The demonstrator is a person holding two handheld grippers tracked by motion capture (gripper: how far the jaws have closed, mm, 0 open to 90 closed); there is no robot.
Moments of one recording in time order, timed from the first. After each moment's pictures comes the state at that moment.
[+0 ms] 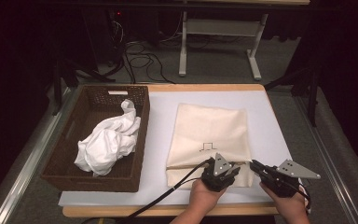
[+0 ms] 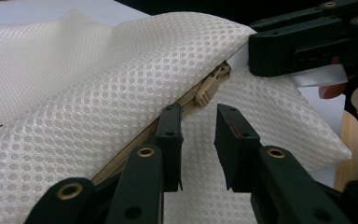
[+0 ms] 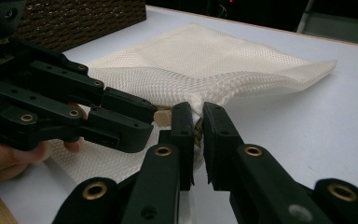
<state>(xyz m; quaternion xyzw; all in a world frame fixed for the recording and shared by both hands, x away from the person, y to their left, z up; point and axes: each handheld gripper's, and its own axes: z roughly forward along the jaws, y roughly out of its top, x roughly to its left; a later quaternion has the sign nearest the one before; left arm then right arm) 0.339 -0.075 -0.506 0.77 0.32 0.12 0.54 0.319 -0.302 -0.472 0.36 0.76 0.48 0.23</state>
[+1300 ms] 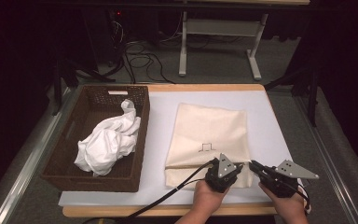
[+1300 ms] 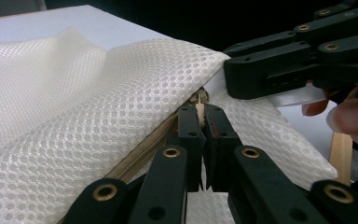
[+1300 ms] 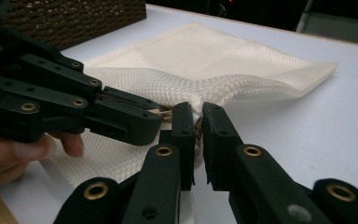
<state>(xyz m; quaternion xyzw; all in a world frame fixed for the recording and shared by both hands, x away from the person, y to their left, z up) 0.335 -0.083 -0.498 0.77 0.31 0.13 0.55 0.317 -0.300 -0.472 0.36 0.77 0.48 0.23</state>
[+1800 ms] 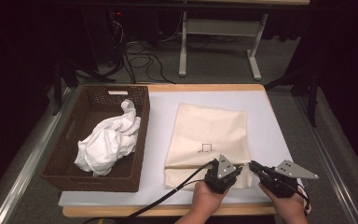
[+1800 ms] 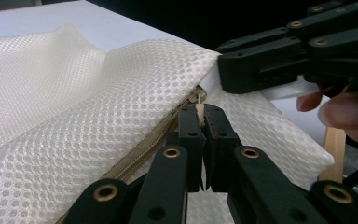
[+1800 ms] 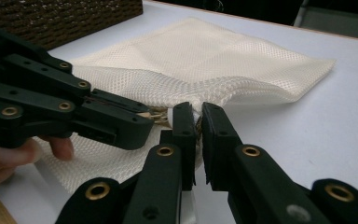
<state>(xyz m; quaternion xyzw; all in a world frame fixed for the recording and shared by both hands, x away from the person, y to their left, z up) 0.329 -0.083 -0.499 0.77 0.31 0.12 0.54 0.317 -0.298 -0.473 0.37 0.77 0.47 0.23</state>
